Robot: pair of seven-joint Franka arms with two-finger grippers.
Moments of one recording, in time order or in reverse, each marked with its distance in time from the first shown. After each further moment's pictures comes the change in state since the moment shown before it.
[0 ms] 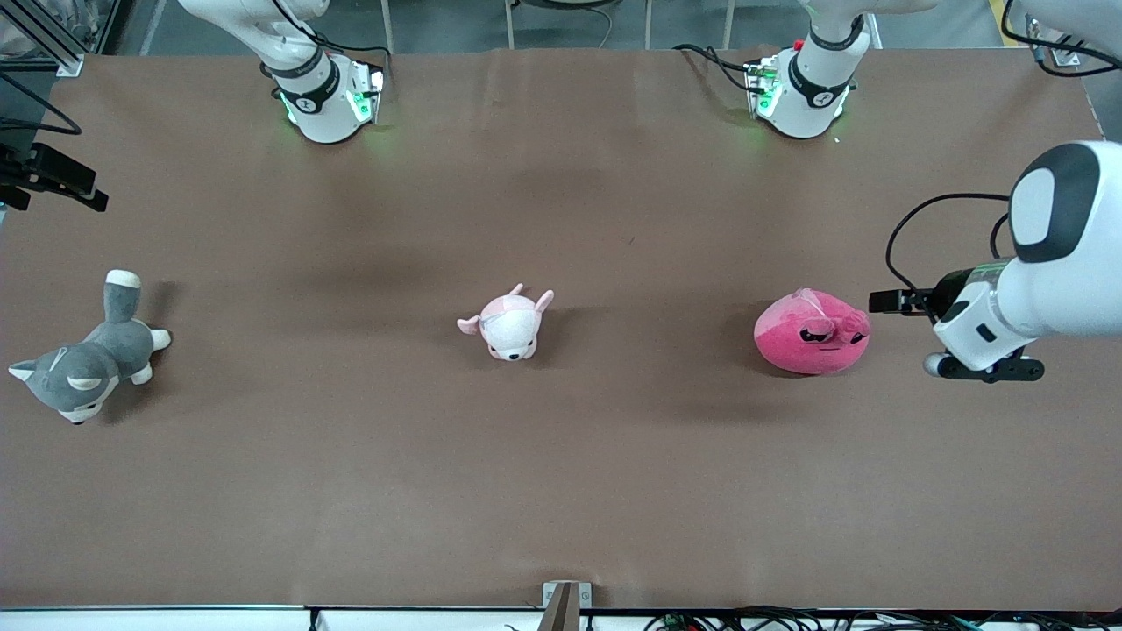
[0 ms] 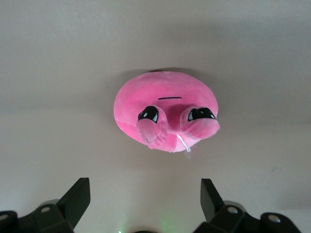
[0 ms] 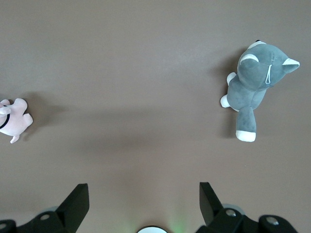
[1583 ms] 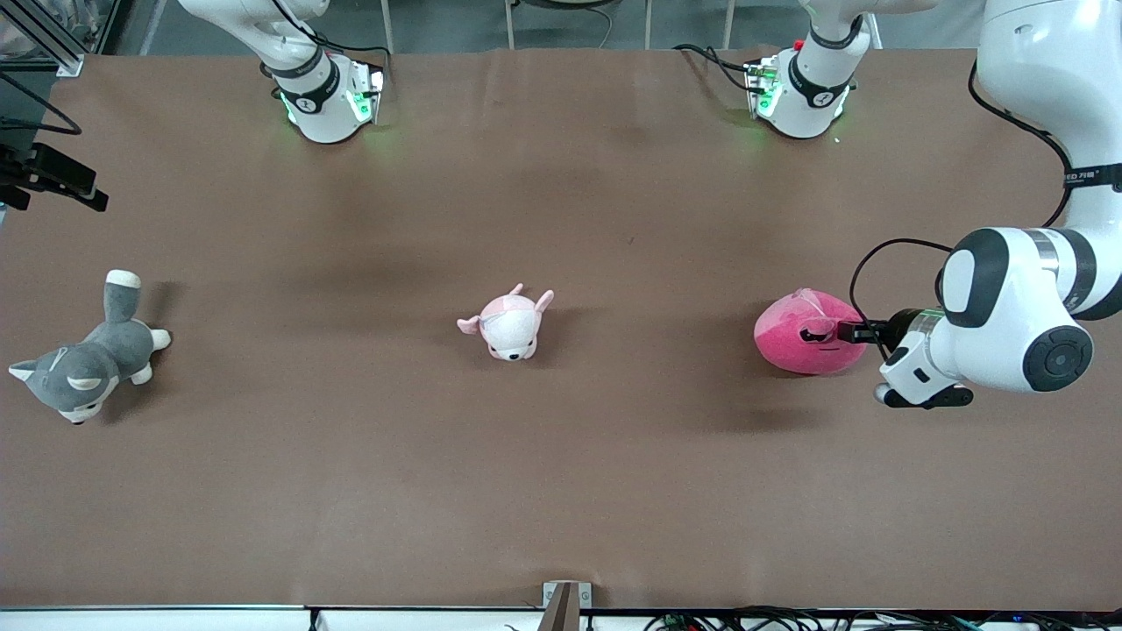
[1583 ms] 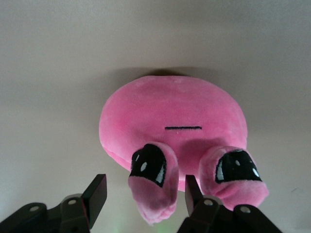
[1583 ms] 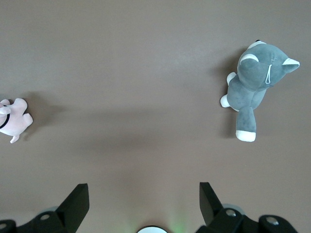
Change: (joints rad) left arm 0.000 0.132 -0.001 -0.059 -0.005 0.093 -0.035; right arm 0.000 0.000 0.000 0.000 0.000 -0.001 0.000
